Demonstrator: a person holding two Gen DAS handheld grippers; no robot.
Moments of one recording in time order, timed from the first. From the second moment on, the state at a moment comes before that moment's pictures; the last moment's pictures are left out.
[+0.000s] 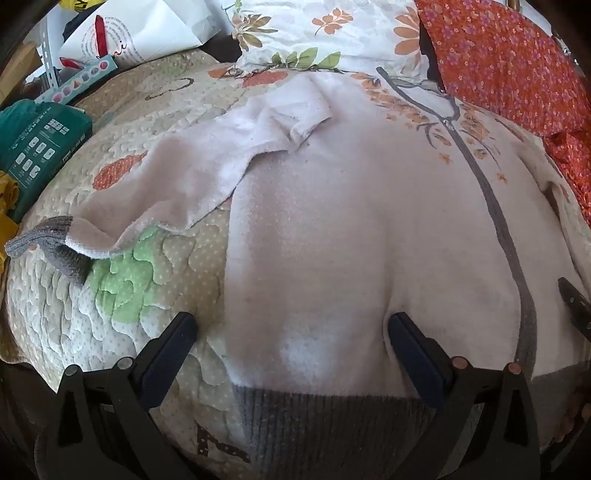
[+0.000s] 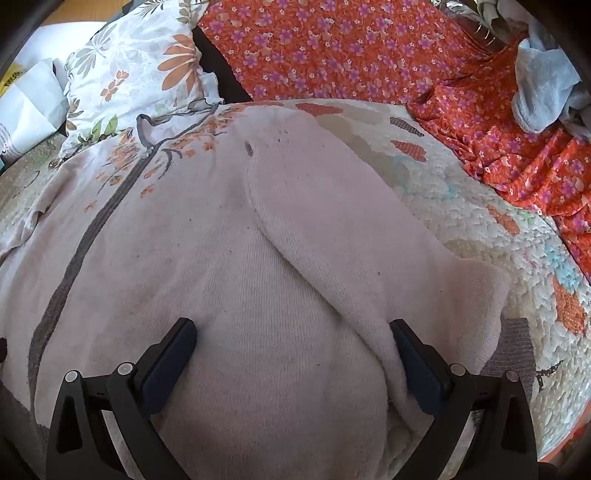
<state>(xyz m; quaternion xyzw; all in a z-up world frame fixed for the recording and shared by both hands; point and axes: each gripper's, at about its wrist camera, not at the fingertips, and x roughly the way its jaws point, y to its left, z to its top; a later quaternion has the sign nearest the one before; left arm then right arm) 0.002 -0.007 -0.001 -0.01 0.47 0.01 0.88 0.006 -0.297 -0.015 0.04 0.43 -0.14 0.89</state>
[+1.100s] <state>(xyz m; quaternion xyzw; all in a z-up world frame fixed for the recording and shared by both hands) 0.000 -0.005 -0.003 0.00 0.46 0.01 0.89 0.004 -0.297 -0.016 0.04 0.43 -0.14 0.89</state>
